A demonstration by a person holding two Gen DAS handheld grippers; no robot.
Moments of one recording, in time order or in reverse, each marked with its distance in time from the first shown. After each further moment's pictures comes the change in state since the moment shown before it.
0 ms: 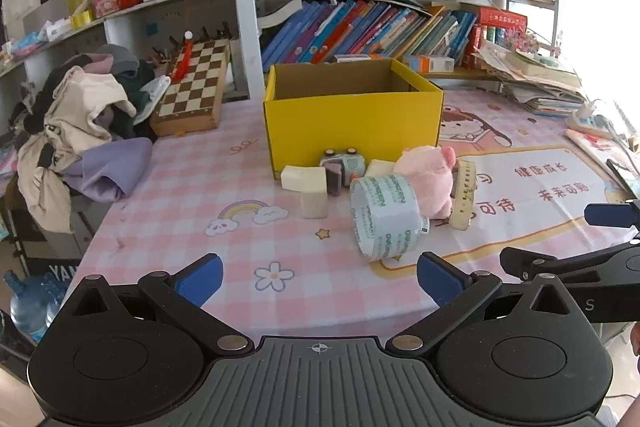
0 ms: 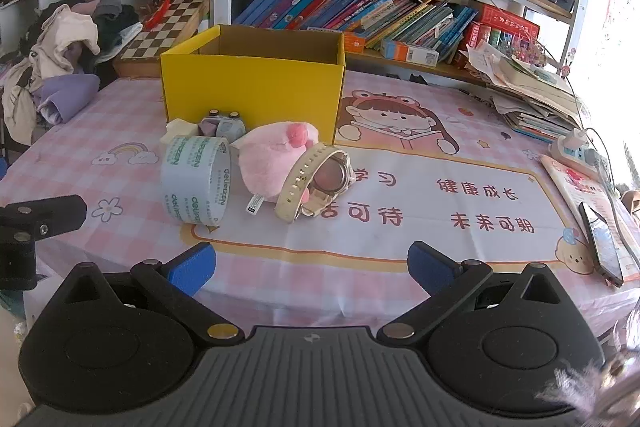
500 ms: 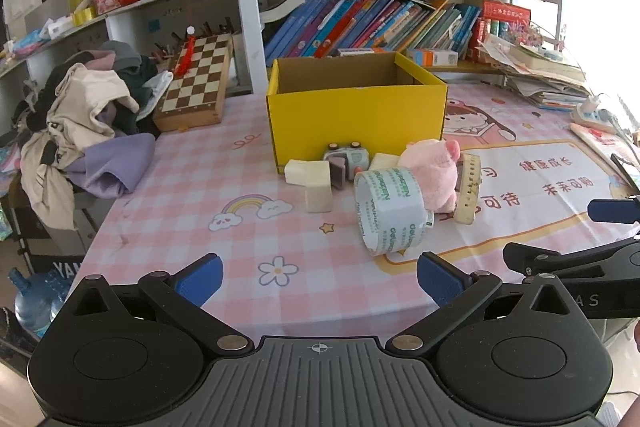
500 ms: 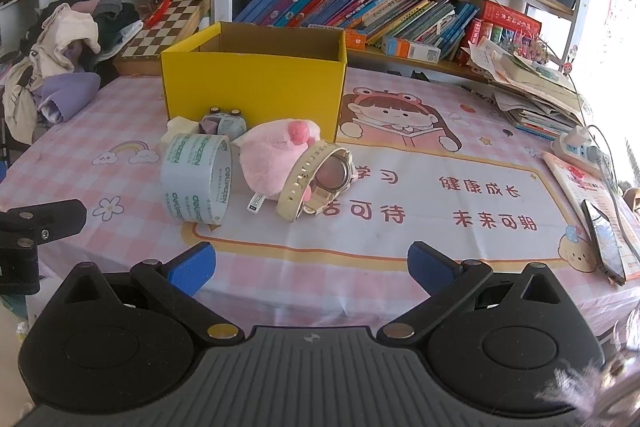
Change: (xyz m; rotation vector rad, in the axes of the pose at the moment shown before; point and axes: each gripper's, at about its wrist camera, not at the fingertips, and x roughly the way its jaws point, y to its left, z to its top) left arm 0.002 0.000 0.000 -0.005 0.028 0.004; right arm 0.002 -0.001 0.001 0.005 0.011 0.007
